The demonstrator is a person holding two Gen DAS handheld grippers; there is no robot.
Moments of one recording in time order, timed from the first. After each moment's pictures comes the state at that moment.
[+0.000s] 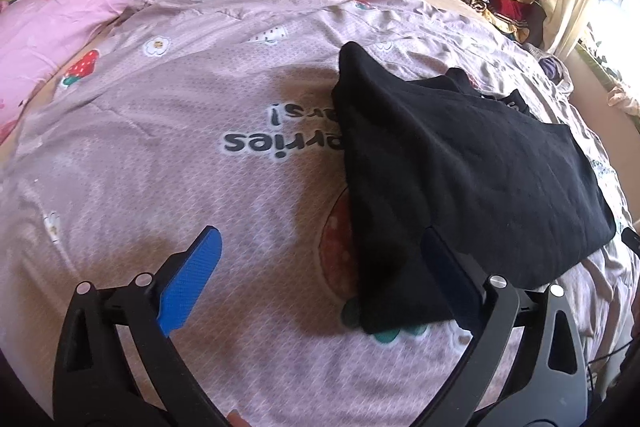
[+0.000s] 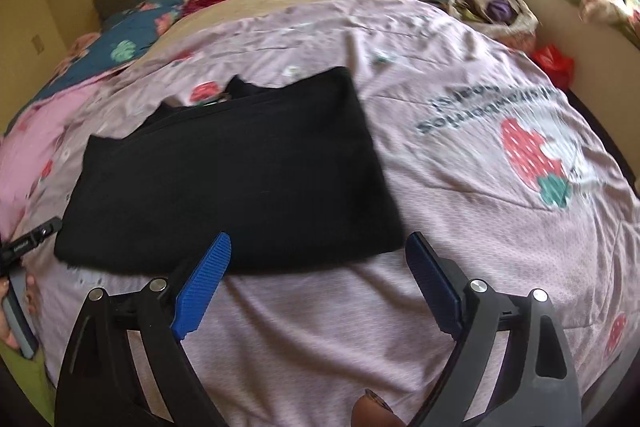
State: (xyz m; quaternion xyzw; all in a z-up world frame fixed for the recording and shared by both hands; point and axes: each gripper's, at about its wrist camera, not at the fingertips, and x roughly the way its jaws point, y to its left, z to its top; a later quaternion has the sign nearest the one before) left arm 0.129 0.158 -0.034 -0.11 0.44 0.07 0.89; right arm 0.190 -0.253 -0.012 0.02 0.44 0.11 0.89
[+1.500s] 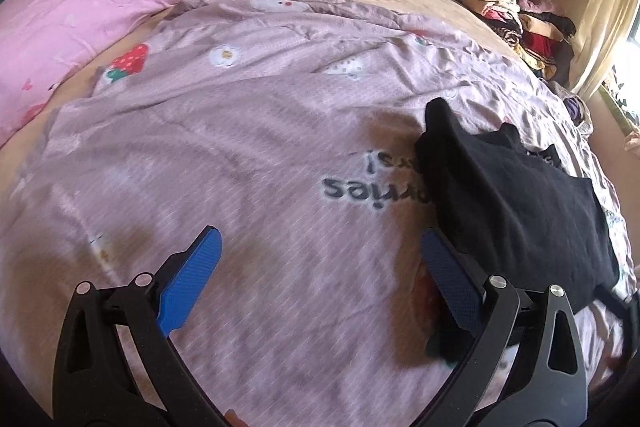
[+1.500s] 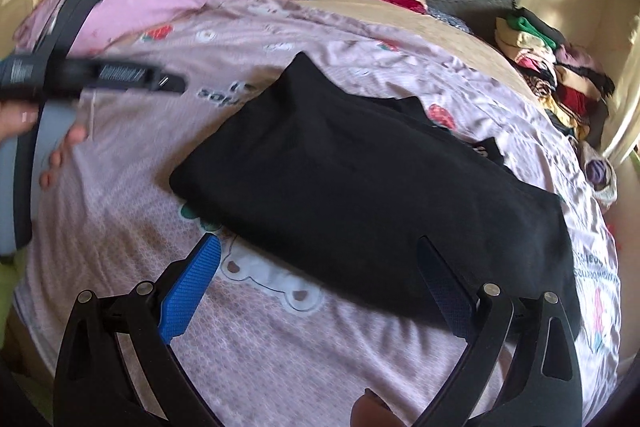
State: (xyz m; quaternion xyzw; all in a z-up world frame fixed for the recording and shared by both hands) left arm 0.137 0.222 -0.021 -0.15 0.42 0.12 0.89; right arm 0.142 -0.001 -0.033 -0.23 0.37 0.27 0.86
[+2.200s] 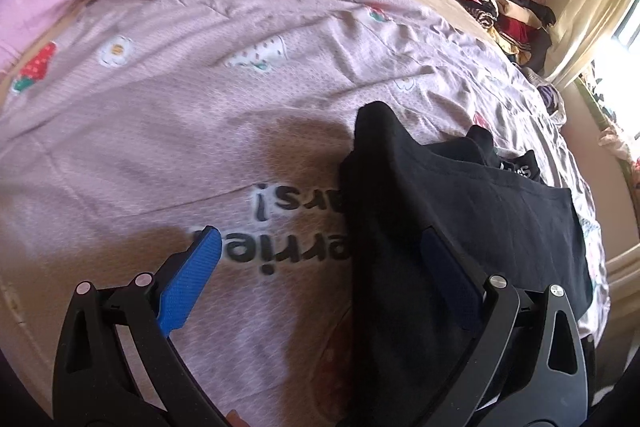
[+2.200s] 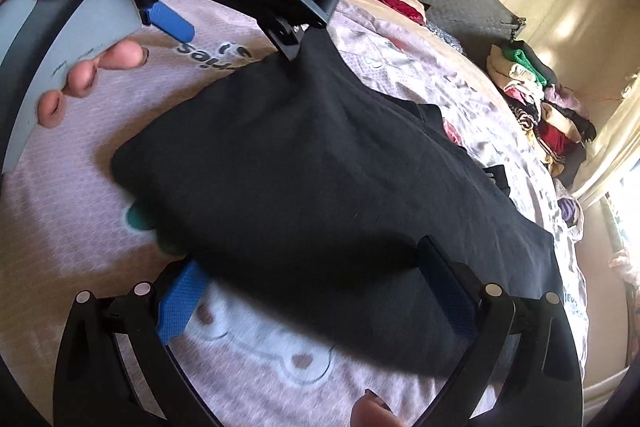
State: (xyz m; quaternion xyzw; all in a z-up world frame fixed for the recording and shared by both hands) left arm 0.219 0.196 -0.040 -0.19 0.46 0.05 0.87; right arm 0.177 0.034 -0.080 -0.31 0.34 0.23 0.86
